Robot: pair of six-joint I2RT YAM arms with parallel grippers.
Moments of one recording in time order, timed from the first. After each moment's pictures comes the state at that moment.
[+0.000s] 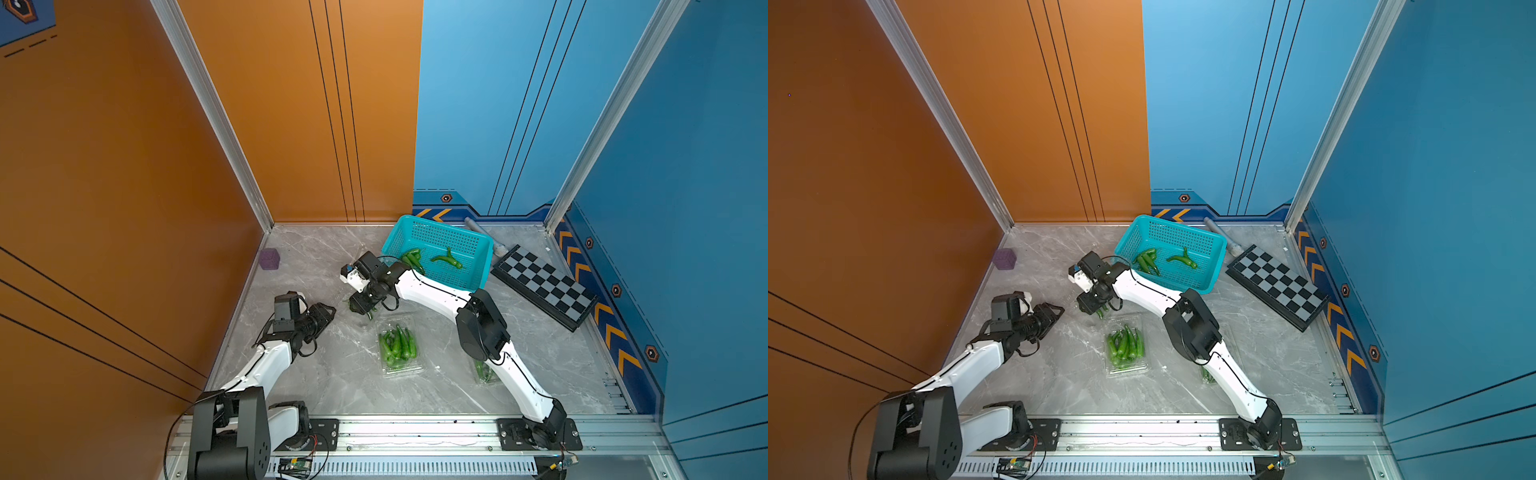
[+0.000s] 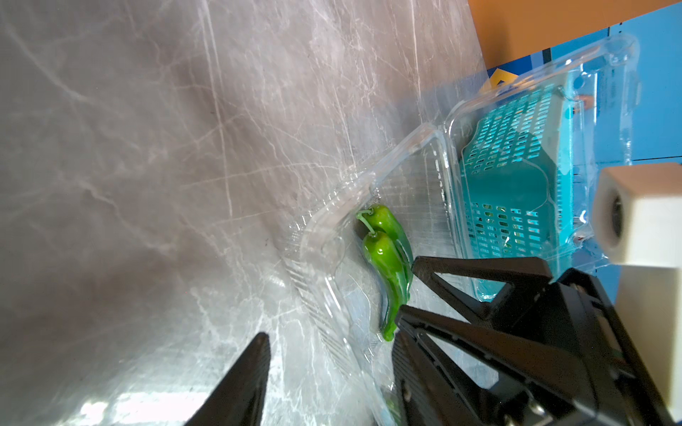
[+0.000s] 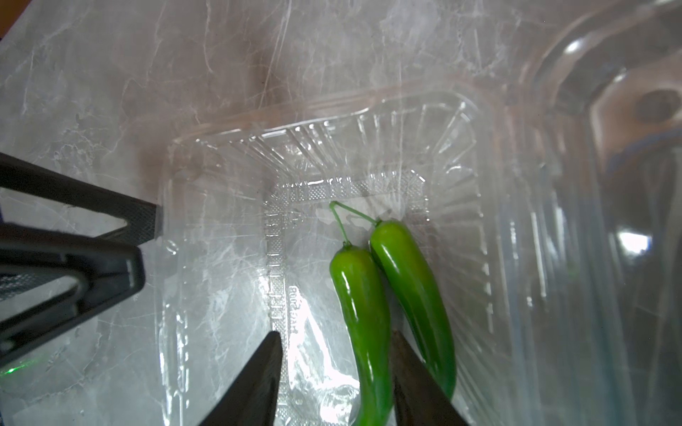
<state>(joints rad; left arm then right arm) 0.10 1.17 0.44 -0.06 0.41 -0.77 0.87 2.45 2.16 -0.73 -0.25 0.04</state>
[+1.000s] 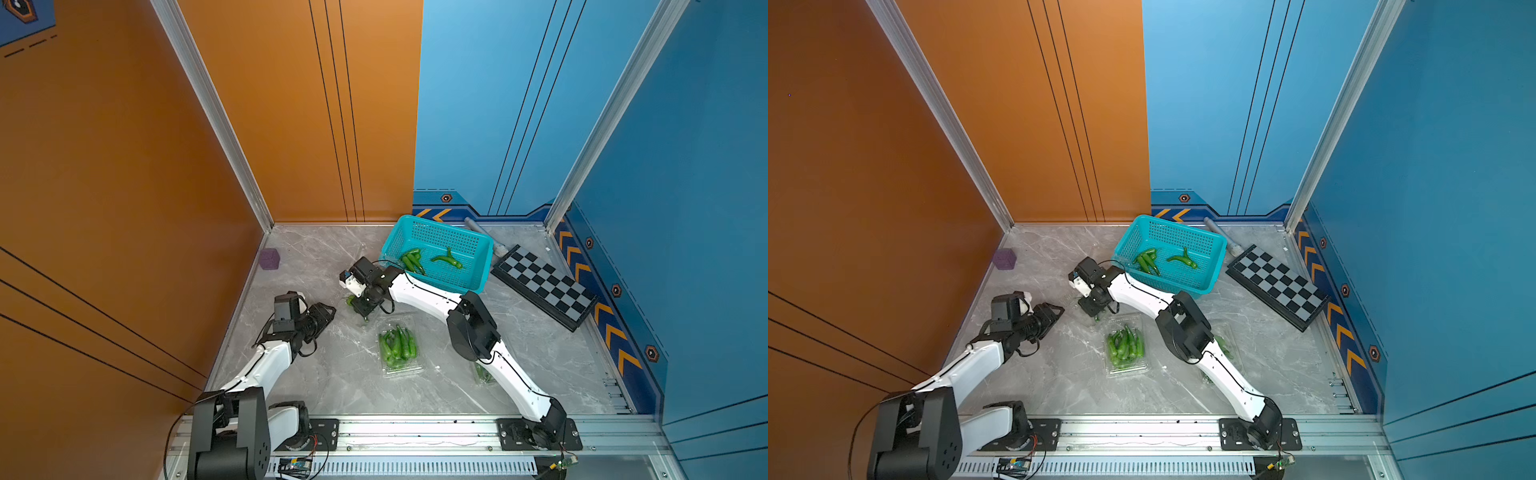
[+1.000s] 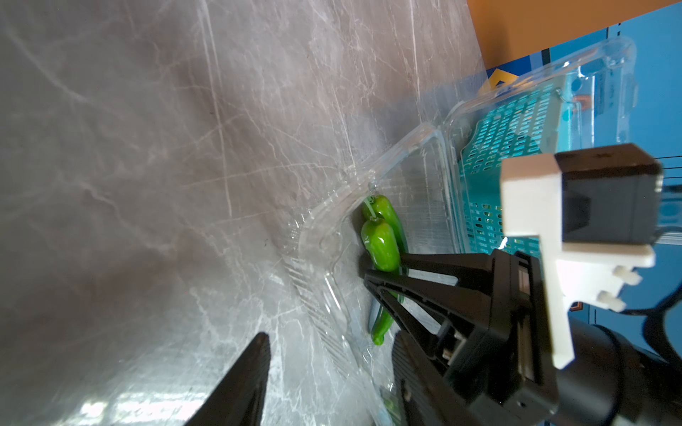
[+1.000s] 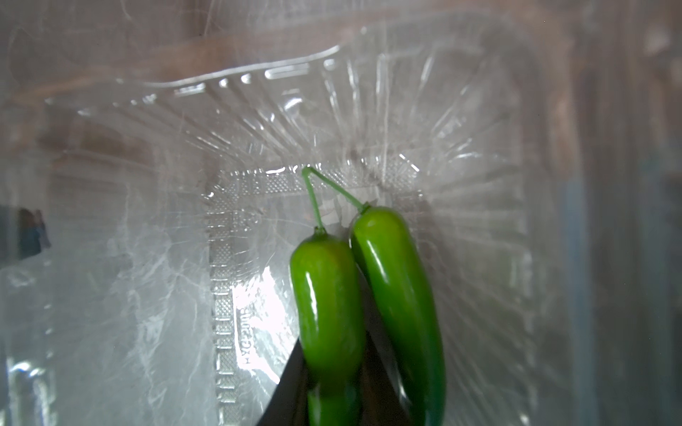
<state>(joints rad) 0.10 1.16 0.44 -0.06 0.41 -0.77 0.89 2.54 2.25 -0.79 -0.18 0.02</state>
